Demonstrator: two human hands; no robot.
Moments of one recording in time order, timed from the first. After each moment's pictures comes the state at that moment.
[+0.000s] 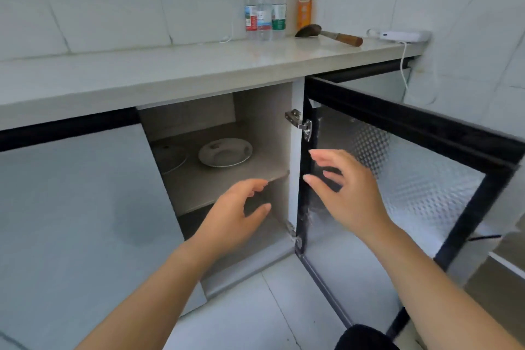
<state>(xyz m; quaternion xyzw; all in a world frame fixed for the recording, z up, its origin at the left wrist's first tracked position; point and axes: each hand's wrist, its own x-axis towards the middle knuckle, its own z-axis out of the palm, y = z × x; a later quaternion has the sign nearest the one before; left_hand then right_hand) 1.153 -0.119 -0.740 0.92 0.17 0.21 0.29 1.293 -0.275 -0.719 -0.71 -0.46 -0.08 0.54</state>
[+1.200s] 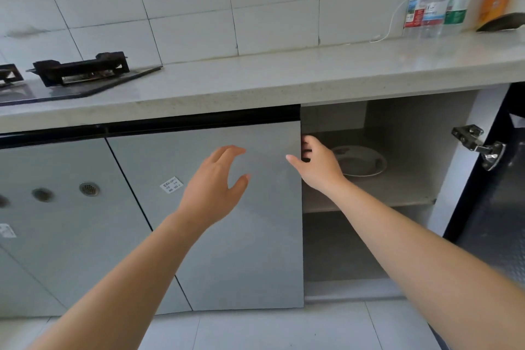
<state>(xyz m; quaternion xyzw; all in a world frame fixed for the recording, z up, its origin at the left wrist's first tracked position) 0.970 0.005 -0.693 0.85 0.42 0.31 0.03 1.187 0.001 -0.720 -0.67 -0.54 0.17 0.48</state>
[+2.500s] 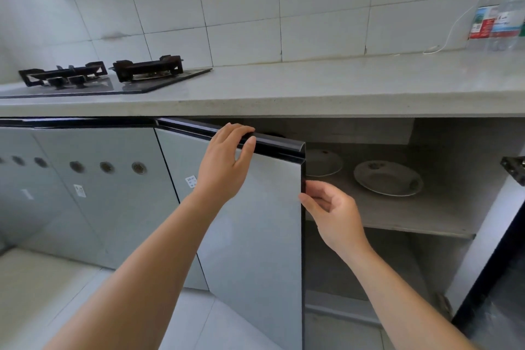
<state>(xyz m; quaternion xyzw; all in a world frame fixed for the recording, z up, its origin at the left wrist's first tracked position) 0.988 -0.021 -0.659 0.76 0.48 0.43 0.02 1.168 -0.085 -0.738 -0.50 -0.56 0.30 0.59</state>
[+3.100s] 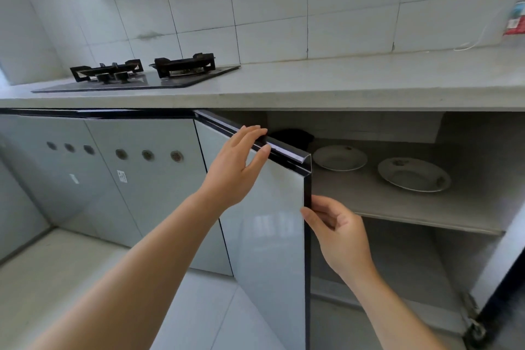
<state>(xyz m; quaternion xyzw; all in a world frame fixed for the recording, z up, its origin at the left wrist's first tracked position) 0.937 -0.073 -0.655 0.80 0.49 0.35 0.05 1.109 -0.143 -0.747 -0.45 -0.55 0.34 0.61</state>
